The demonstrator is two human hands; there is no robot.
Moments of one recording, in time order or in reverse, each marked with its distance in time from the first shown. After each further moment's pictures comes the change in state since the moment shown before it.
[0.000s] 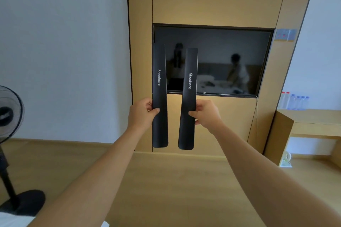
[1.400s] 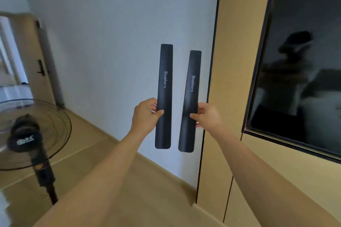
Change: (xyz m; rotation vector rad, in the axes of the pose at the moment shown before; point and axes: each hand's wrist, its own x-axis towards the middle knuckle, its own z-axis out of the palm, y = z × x) left_hand 0.576 -0.429 0.024 0.270 0.369 -0.255; right_hand 0.713 0.037 0.447 0.308 -0.517 -0.205
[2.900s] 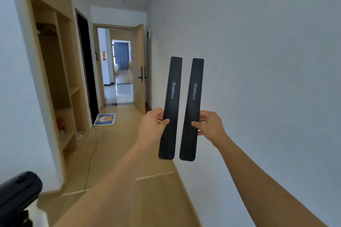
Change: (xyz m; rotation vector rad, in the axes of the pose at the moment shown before) left_hand 0.635 -0.508 -0.097 0.356 0.407 -0.281; right_hand 0.779 0.020 0.546 0.156 -0.505 -0.301
